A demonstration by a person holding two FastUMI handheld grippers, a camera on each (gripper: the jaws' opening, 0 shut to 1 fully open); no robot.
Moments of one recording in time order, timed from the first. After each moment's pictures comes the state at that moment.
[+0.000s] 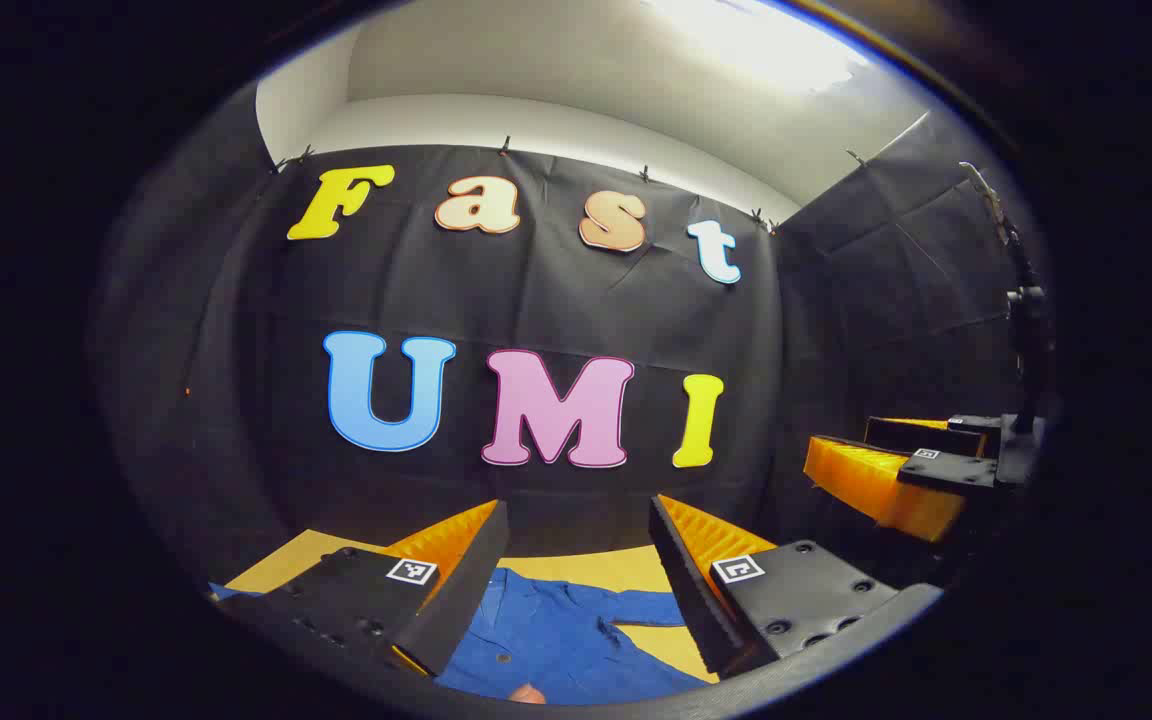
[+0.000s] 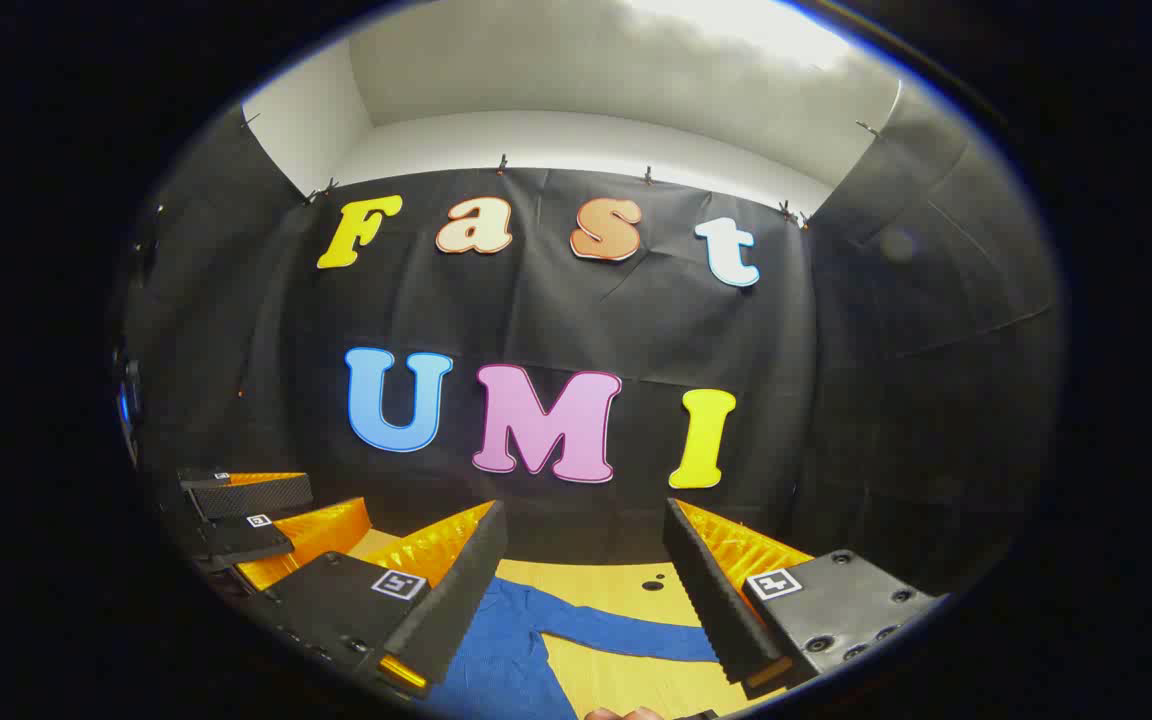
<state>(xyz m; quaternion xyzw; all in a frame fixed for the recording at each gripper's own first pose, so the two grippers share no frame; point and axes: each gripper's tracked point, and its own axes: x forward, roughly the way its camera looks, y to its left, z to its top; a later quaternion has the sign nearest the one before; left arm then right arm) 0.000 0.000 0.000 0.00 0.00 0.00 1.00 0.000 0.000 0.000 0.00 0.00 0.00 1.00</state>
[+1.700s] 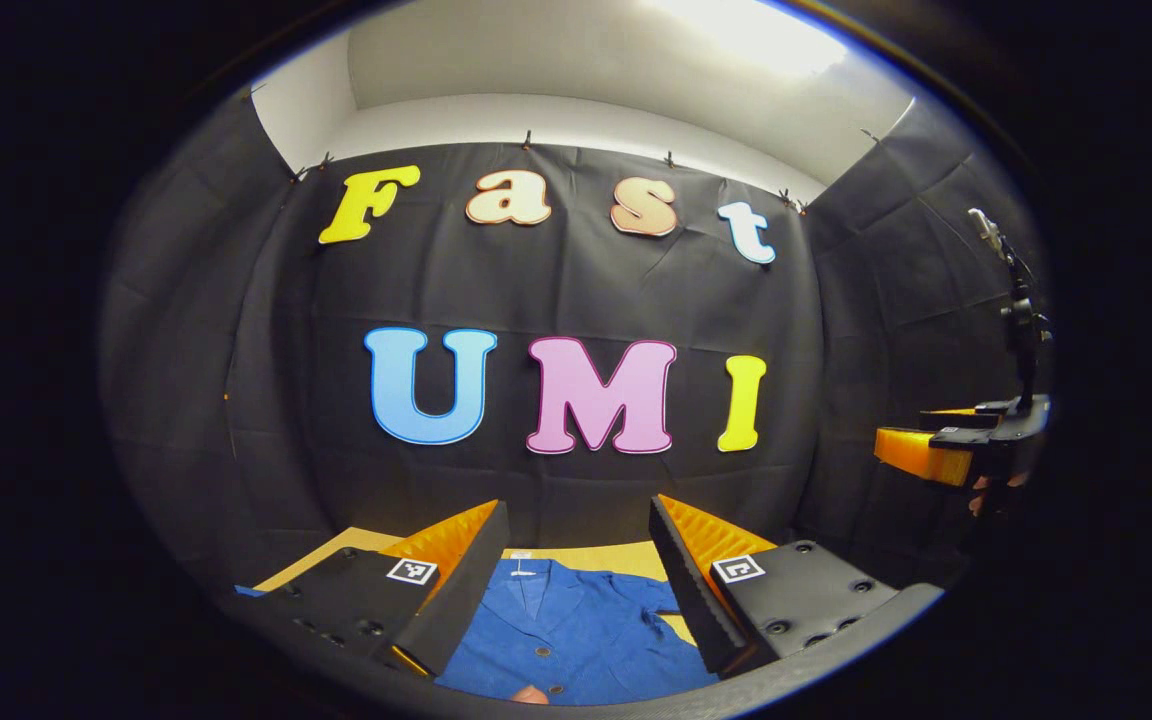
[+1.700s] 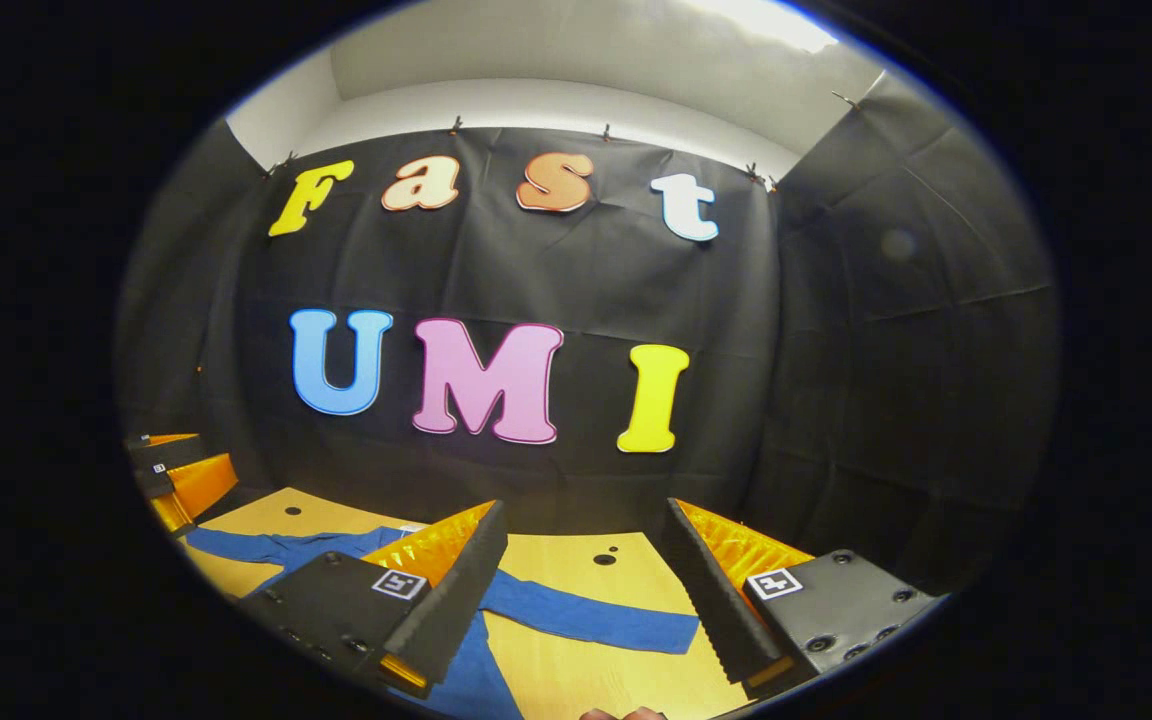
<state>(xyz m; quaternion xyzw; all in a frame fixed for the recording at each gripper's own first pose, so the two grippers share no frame) 0.007 0.022 -0.023 0.01 0.02 0.06 1.00 0.032 -0.101 -0.045 0.00 0.06 -0.06 1.00</state>
